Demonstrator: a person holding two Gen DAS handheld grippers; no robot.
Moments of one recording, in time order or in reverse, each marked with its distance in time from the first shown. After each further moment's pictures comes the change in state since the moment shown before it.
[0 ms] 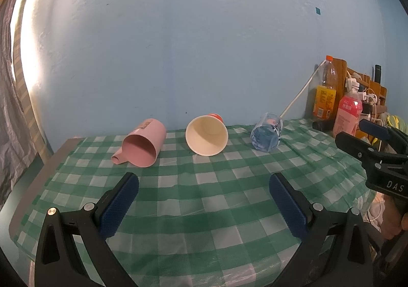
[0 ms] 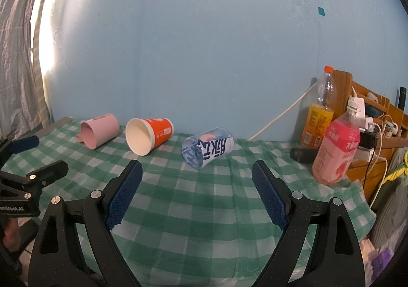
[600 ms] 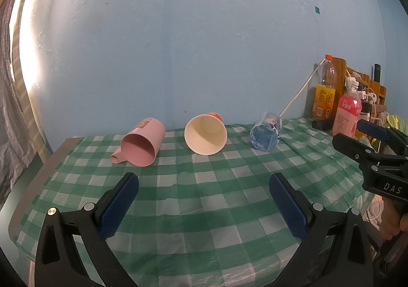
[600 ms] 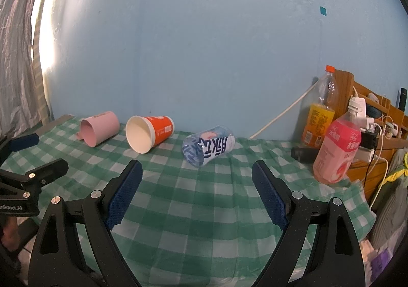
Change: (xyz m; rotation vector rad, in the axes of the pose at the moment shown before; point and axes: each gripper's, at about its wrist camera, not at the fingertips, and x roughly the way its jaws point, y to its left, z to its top) left arm 0.001 0.000 0.001 0.005 0.008 -0.007; right arm 0.002 0.002 -0.002 -0.002 0.005 0.000
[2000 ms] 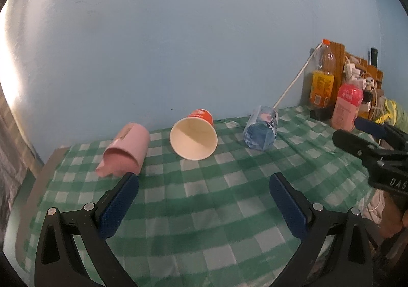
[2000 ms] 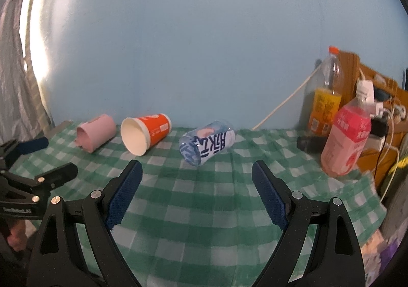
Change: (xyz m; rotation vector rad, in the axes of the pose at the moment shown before) left arm 0.043 -0.017 0.037 0.077 0.108 -0.030; right arm 0.030 -0.030 0.014 0.101 0.086 0.043
